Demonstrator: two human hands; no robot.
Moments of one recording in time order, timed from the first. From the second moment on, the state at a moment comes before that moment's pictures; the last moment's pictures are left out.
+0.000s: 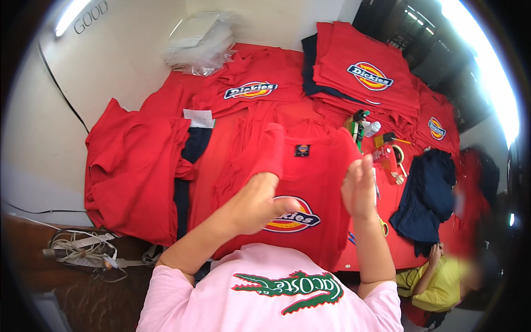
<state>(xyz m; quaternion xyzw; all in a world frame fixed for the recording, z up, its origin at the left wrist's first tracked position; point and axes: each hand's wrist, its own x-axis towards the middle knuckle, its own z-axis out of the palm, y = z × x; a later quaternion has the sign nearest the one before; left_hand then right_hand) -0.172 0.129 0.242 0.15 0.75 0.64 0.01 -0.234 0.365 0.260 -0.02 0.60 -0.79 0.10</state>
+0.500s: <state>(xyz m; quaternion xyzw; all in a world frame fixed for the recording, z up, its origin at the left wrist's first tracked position) -0.122 0.191 0.247 0.27 0.79 0.56 0.03 -0.138 0.350 0.201 -0.33 0.57 -0.74 0.13</state>
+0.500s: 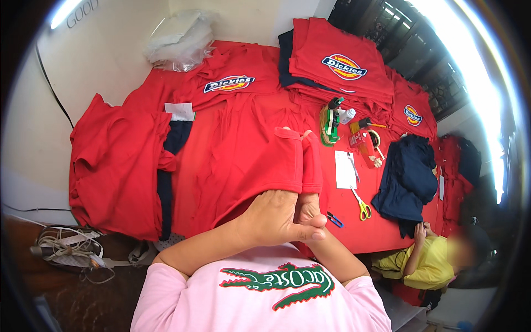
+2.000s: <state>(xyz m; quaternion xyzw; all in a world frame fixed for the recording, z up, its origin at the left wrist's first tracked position) -0.361 -0.014 0.062 -0.03 0.34 0.93 0.11 -0.442 0.457 0.075 0.14 0.34 -0.87 0.33</state>
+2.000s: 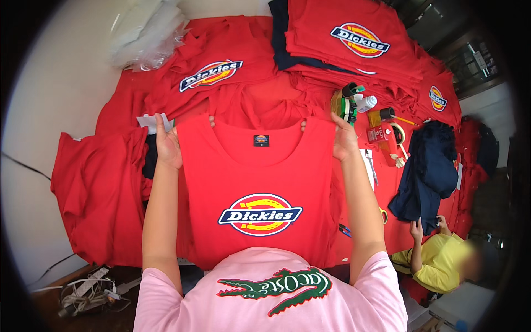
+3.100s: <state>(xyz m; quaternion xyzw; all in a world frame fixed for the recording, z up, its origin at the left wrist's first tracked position) -0.202 -0.010 -0.031 -0.20 0.74 0.63 -0.05 -0.070 0.591 -0.006 0.01 0.99 -0.11 -0.11</state>
